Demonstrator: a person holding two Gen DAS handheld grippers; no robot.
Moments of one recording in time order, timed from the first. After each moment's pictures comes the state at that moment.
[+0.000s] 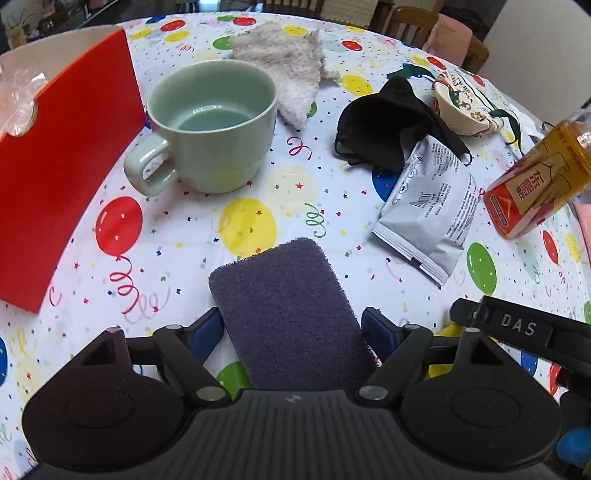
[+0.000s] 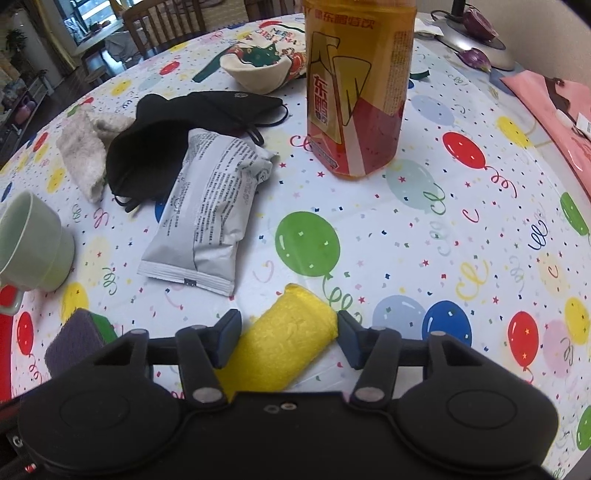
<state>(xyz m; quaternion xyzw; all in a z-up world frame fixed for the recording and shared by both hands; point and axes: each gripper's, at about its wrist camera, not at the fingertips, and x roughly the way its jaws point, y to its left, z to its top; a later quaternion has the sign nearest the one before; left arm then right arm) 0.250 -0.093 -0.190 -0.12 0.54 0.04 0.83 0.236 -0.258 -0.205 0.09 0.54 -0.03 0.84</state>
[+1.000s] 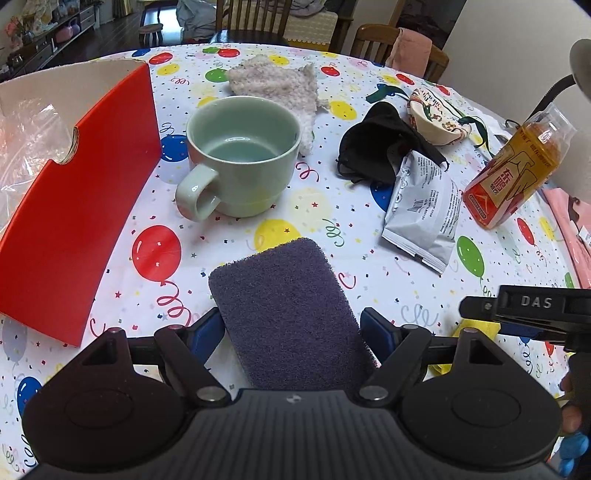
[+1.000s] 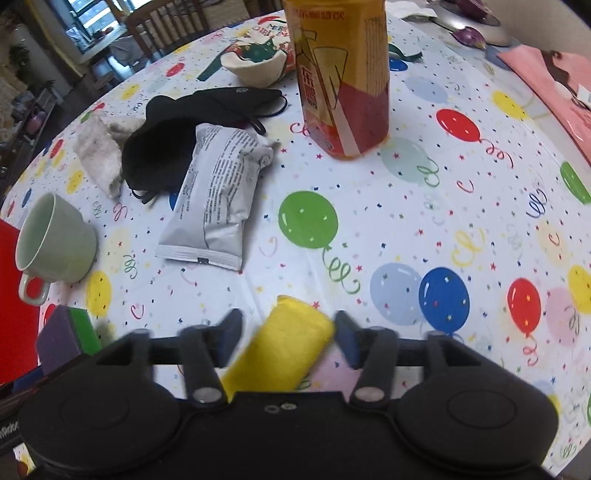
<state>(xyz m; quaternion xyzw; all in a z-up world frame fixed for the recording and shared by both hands) 0.224 -0.050 -0.171 -0.09 0.51 -0.03 0.86 0.217 -0.267 -0.198 0.14 0.55 -0.02 0.82</state>
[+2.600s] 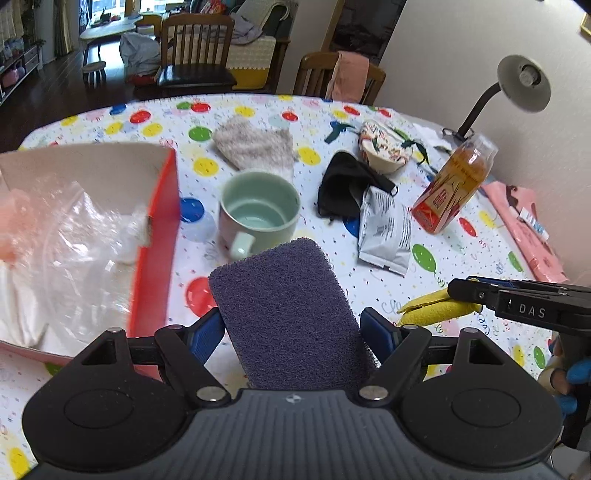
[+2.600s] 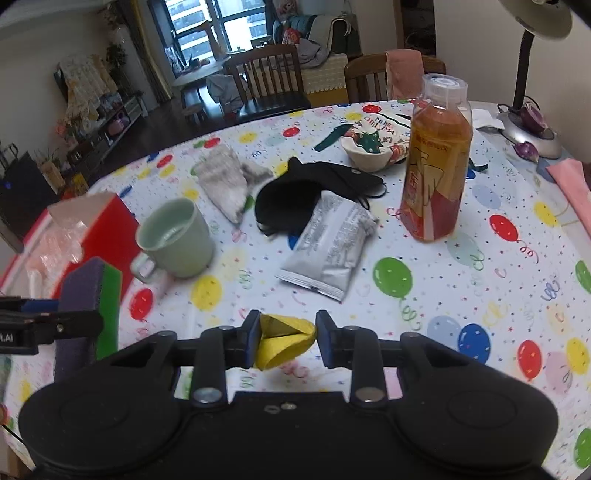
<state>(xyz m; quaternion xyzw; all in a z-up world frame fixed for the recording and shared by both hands) 0.198 0.022 -0.094 -0.06 0.47 -0.13 0.87 0.161 -0.220 -0.121 0.08 0.44 0.10 0.89</state>
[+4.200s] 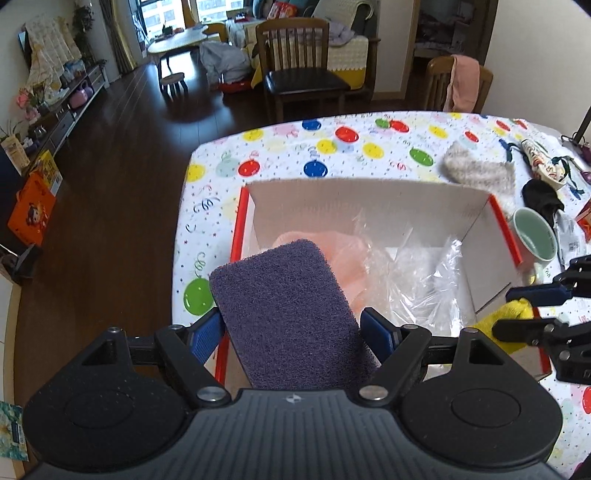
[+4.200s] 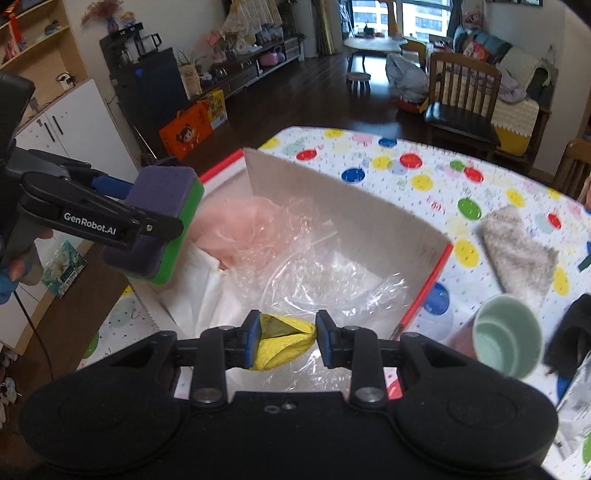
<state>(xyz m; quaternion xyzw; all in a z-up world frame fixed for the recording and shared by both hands) 0.254 0.292 -0.077 0.03 0.48 -0.02 0.88 0.210 0.086 -0.096 -0.07 0.44 0.31 0.84</state>
